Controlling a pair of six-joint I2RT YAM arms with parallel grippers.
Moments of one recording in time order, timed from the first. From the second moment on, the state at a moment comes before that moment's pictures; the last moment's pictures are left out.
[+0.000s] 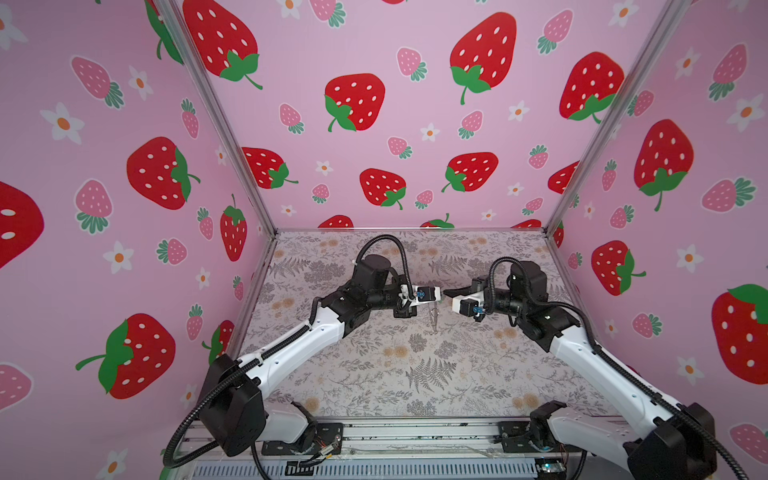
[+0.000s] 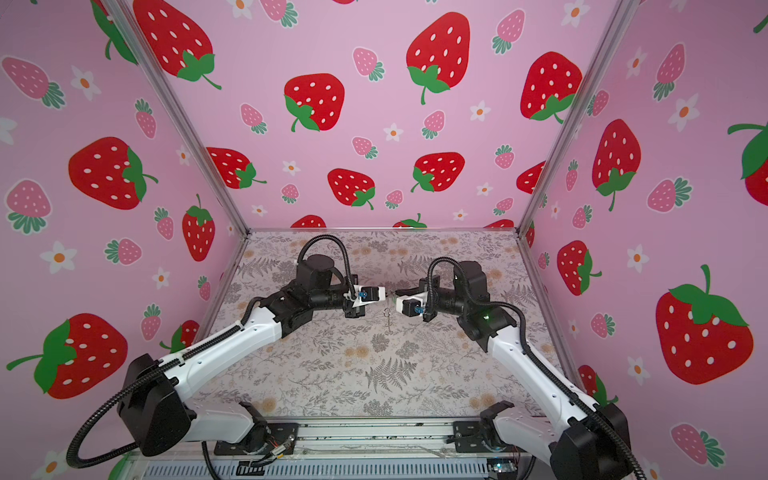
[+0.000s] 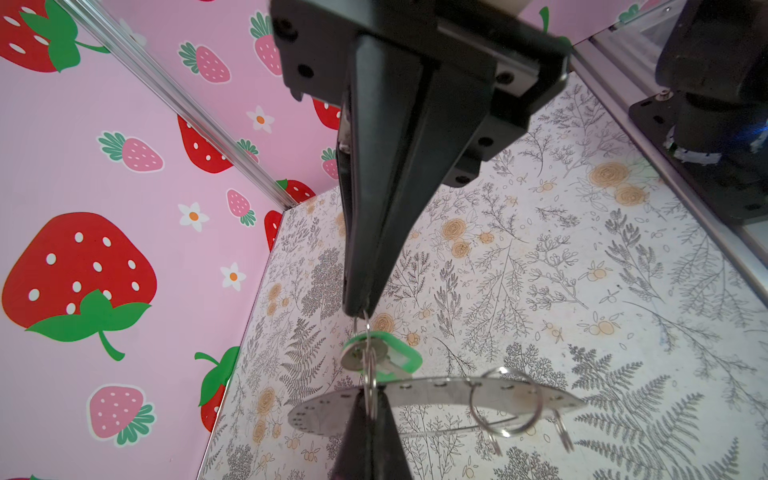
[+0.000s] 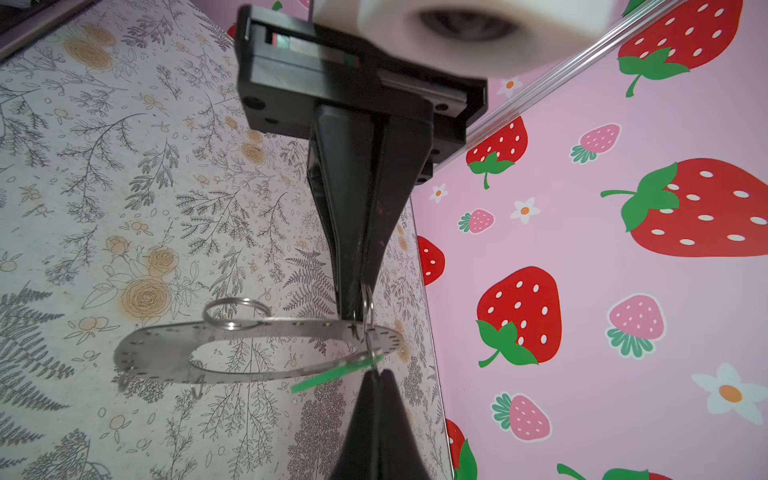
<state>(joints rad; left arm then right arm) -0.66 1.38 1.08 -0.13 0.55 0.87 0.53 1.11 0.86 -0.09 -0.73 -1.14</state>
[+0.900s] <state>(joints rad) -0.66 1.39 1.08 -0.16 0.52 0.87 0.55 1.11 0.86 -0.09 -0.72 -1.14</state>
